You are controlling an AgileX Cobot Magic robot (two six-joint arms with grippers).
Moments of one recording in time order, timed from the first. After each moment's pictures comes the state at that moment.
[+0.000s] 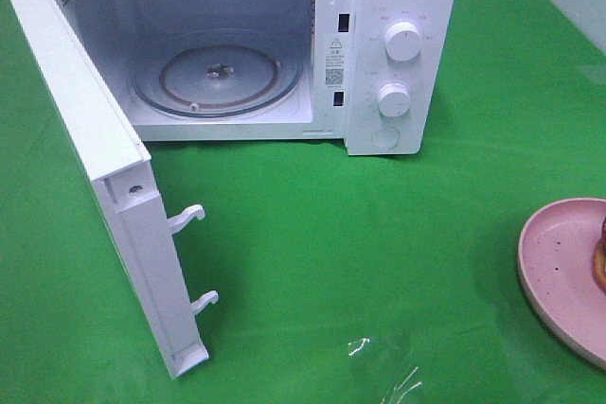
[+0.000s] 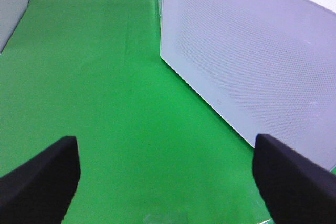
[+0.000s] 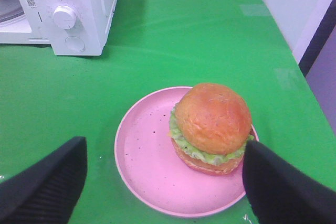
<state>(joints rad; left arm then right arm) -0.06 0.00 -0.51 -0.06 1.04 0.00 0.00 0.00 -0.51 -0.05 1.00 0.03</state>
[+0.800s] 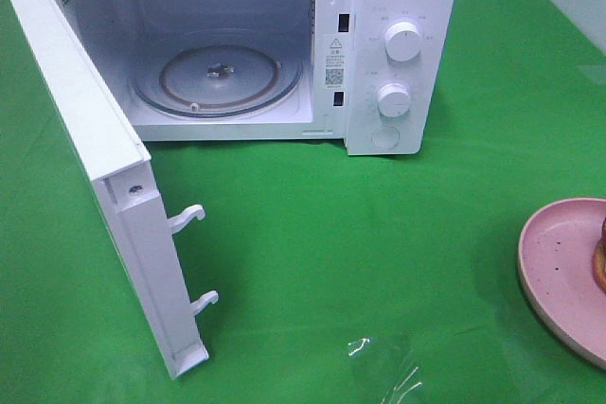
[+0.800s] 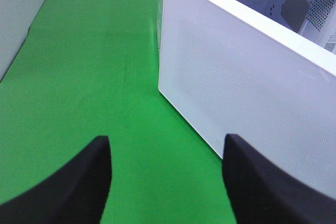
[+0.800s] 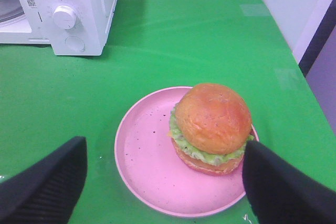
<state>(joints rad) -0.06 0.18 -0.55 -0.06 0.83 0.00 0.00 0.00 -0.51 -0.05 1.00 0.03</state>
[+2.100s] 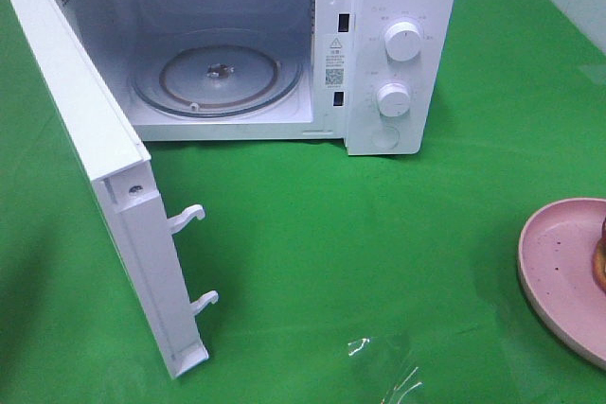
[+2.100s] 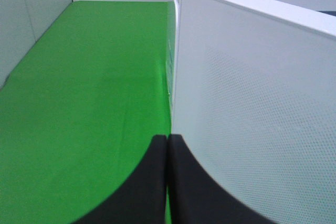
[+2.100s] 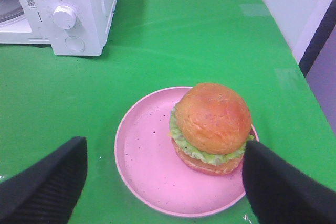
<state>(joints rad) -0.06 1.04 -0.19 0.04 -0.56 -0.04 0.00 0.00 -0.51 -0.05 1.00 0.03</state>
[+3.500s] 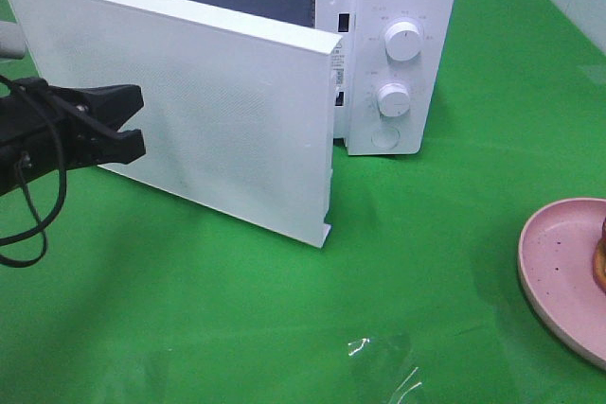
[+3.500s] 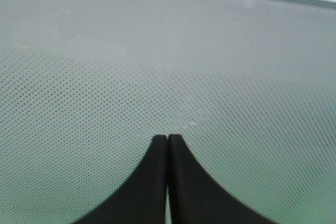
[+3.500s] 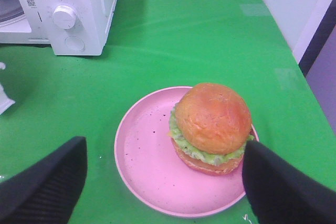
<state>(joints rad) -0.38 1.62 -0.43 0.23 -0.92 -0.26 0.00 0.00 -0.51 -0.05 1.00 0.03</state>
